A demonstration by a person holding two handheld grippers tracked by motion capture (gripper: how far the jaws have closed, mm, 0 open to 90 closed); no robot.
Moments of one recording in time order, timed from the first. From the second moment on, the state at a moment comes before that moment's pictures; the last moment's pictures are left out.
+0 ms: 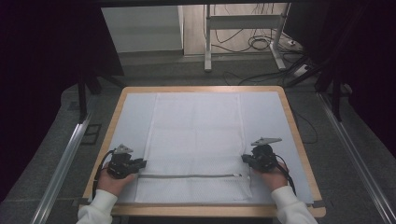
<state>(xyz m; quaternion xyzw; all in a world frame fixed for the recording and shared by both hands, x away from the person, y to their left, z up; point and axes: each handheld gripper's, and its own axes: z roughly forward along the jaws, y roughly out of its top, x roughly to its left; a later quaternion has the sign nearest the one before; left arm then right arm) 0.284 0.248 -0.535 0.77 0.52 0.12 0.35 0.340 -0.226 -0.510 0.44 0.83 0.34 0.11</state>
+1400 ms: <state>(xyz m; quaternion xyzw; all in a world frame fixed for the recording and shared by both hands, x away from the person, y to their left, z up) 0.278 0.170 -0.487 0.79 0.44 0.13 0.41 0.318 -0.261 -0.500 0.44 0.79 0.39 0.17</state>
